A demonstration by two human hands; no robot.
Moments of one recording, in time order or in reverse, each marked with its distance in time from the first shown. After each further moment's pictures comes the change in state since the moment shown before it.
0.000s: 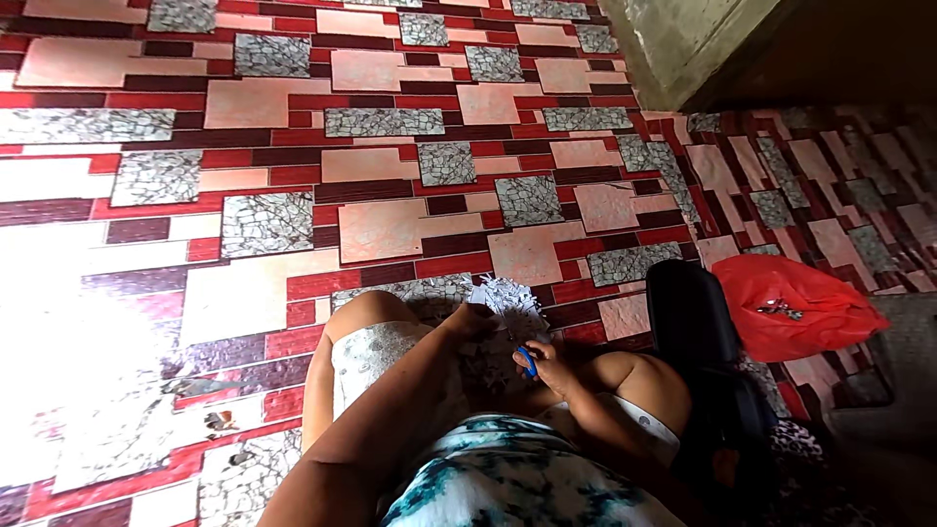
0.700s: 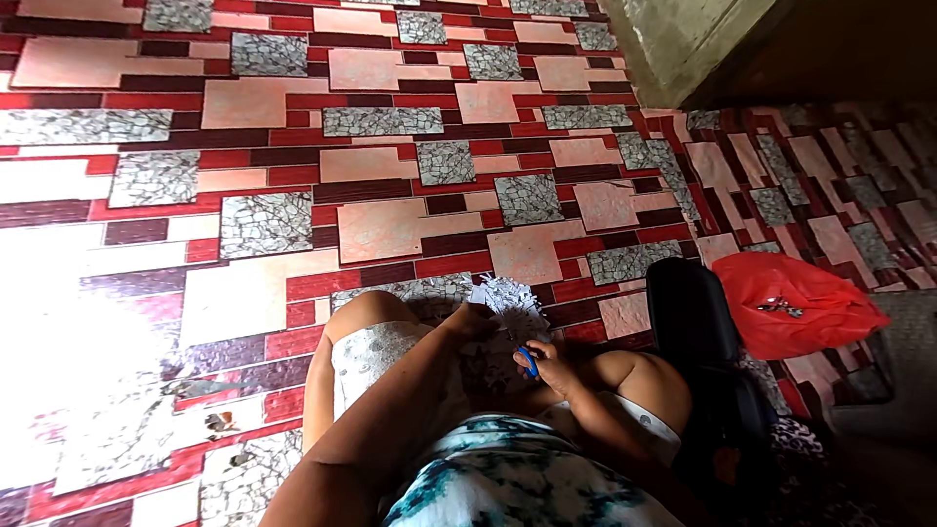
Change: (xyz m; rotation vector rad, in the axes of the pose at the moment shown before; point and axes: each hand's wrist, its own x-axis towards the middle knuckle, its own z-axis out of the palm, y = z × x) left_hand -0.001 0.001 0.002 -0.001 -0.013 0.014; right_hand -0.001 0.000 0.000 -0.005 0.004 0.002
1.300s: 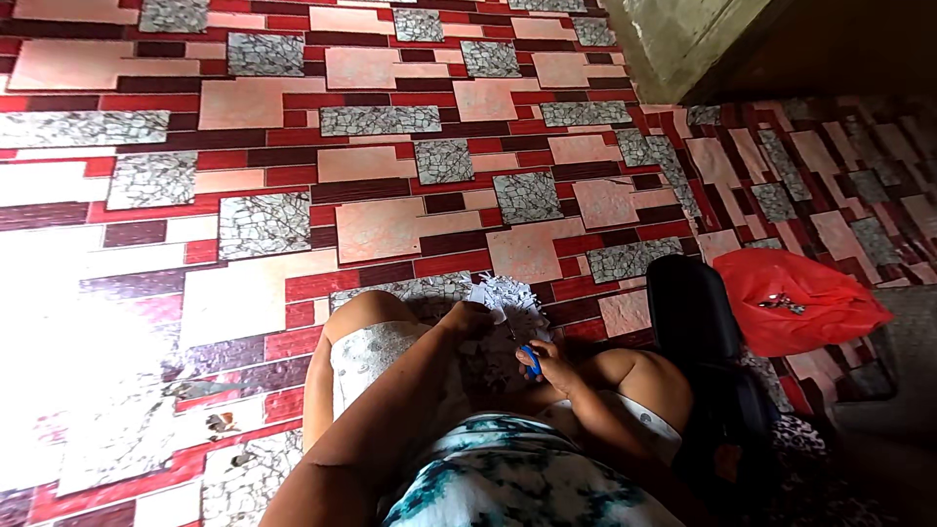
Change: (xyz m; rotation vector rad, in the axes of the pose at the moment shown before) left_hand 0.000 0.003 -0.001 -0.105 0.080 -0.081; right_hand -0.003 -0.003 -0.003 0.010 -0.009 0.069
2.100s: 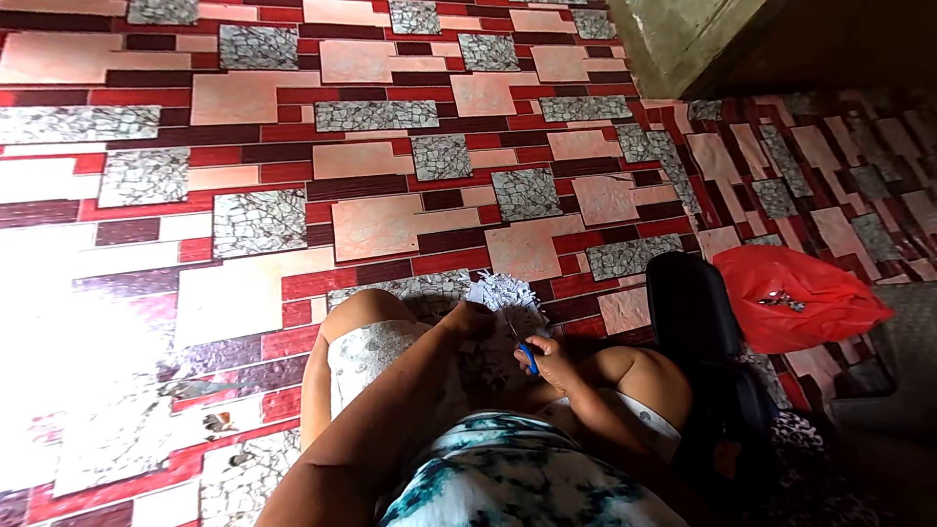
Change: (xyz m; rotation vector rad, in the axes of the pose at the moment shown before) left_hand -0.001 0.000 0.003 0.069 -0.050 0.003; right_hand 0.003 0.000 0.001 -0.052 0.050 -0.057
